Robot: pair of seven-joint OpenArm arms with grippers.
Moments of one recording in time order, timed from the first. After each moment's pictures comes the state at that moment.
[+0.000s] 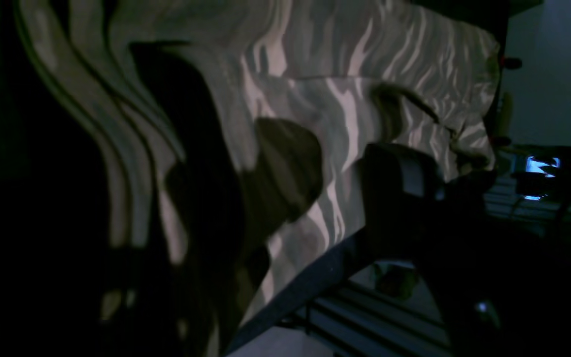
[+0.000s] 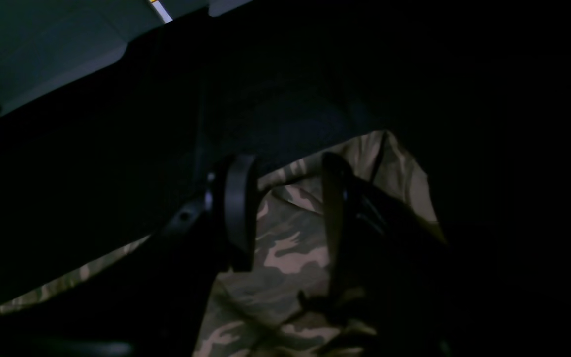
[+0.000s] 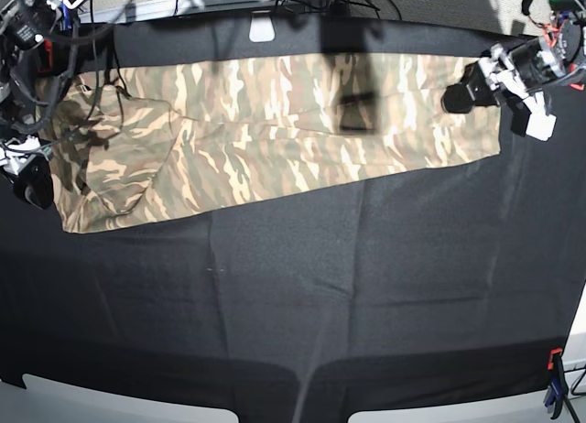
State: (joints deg) left arm 20.8 -17.1 -23.4 84.4 -71.8 -32.8 64.2; right arm -4.6 10.8 56.7 103.3 48.8 41.0 -61.1
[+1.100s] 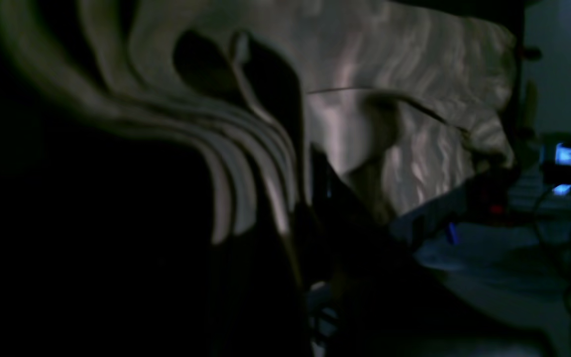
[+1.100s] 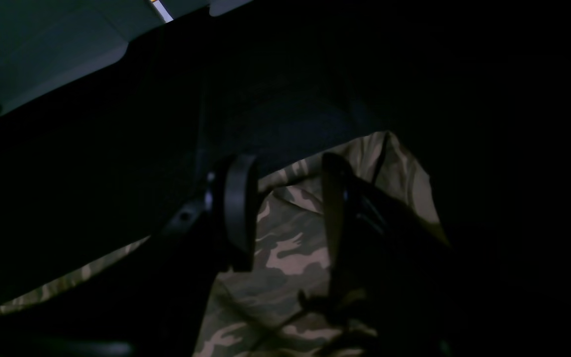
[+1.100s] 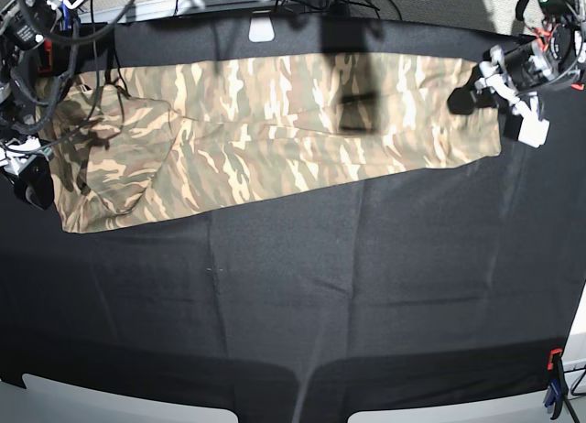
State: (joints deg) left arm 19.6 -14.5 -23.5 90.8 -67.0 -32.8 65.4; right arm -4.6 10.8 56.7 103.3 48.8 41.0 -61.1
